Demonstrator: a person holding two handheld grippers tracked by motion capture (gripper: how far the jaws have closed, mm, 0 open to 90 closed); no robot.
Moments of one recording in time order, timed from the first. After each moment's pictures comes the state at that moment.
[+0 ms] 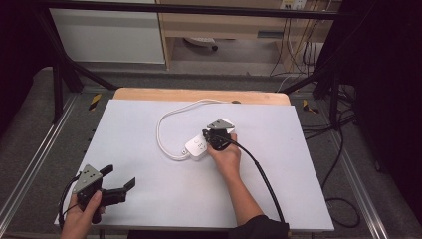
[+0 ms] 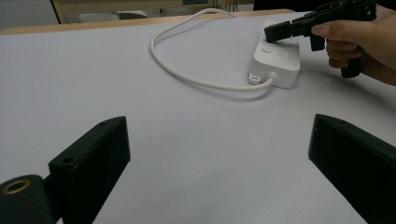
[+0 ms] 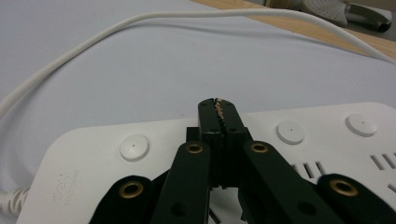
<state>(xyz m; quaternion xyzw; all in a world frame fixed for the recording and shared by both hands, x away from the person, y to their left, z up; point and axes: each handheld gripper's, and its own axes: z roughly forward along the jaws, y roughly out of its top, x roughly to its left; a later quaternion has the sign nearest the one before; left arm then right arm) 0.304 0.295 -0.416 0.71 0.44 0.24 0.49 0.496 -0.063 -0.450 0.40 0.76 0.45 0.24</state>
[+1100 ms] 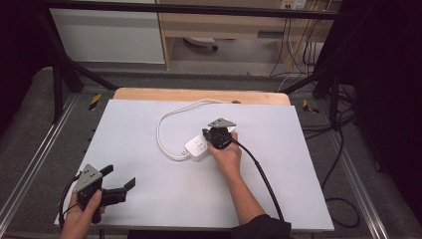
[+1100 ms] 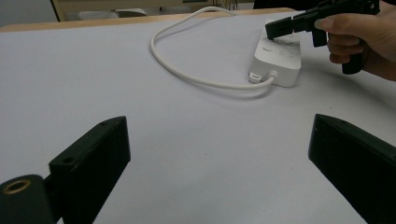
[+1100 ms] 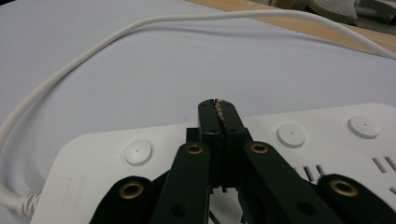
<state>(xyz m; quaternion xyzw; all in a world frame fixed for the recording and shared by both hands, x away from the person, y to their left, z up) 0.305 0.295 -0.417 0.71 0.44 0.24 0.49 0.499 -0.065 -0.445 0.40 0.76 0.45 0.22</state>
